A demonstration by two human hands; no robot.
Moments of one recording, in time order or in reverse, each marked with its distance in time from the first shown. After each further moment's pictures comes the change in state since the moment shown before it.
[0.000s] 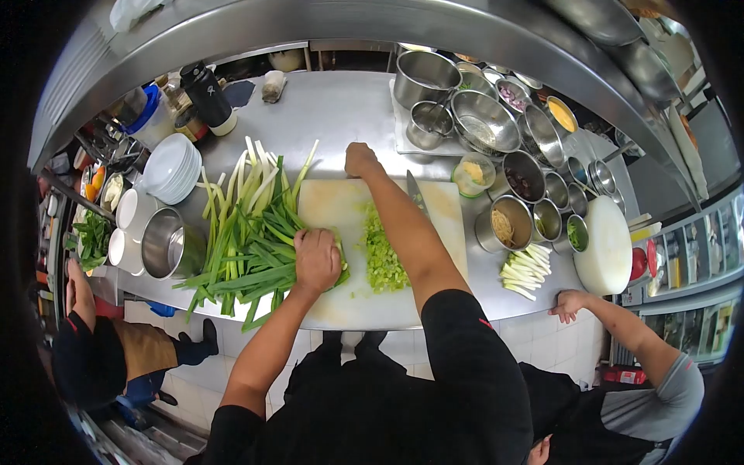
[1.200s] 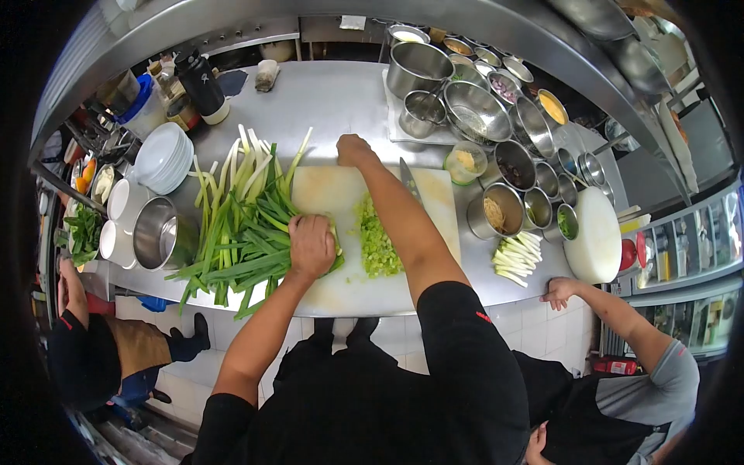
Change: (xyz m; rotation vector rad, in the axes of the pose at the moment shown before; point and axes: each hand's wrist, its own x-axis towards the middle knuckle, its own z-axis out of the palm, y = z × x) left_hand 0.001 -0.001 0.001 -0.014 0.073 0.060; right_hand -0.036 -0.022 -0.032 -0.075 -0.128 -0.077
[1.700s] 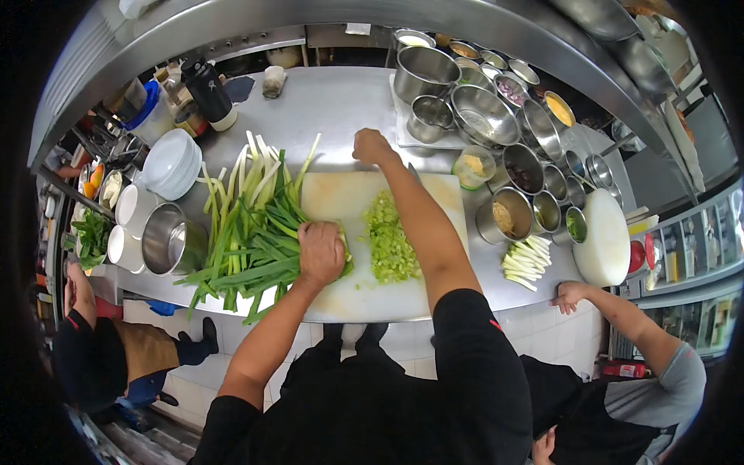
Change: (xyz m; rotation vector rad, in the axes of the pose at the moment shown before) left_hand 0.000 -0.001 -0.001 -0.043 -0.026 -0.024; right_hand 0.005 0.033 -0.010 0.143 0.179 -0.065
